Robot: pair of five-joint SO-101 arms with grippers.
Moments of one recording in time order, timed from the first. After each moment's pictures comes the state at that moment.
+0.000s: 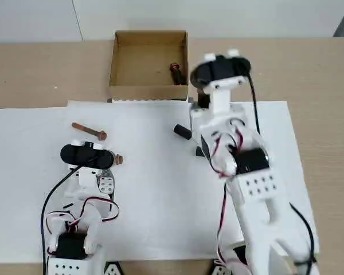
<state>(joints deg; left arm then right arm) 0.0 -103.6 95.5 55.6 -1.5 -17.3 -33.0 34.5 38.9 -2.1</state>
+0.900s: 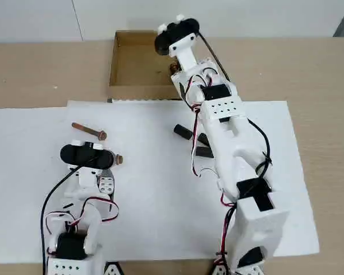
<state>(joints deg) 0.0 -103.6 95.5 55.6 -1.5 -17.2 18.6 -8.0 32.8 18.1</state>
